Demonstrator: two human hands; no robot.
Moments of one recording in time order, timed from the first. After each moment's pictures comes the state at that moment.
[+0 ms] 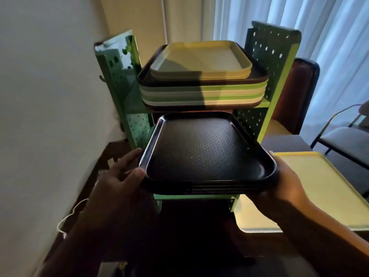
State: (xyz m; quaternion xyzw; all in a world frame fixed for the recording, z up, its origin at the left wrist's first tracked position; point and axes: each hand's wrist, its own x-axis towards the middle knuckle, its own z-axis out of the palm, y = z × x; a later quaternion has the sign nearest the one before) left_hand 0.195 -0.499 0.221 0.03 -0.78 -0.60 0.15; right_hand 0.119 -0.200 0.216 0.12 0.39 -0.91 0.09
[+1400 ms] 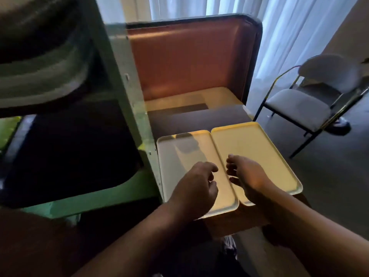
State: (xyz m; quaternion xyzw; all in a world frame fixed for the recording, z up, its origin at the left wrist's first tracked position) left_hand 0.054 -0.170 0.126 -0.16 -0.90 -0.40 -0.03; right_hand 0.009 0.004 0.103 0.27 0.70 -0.65 0.12
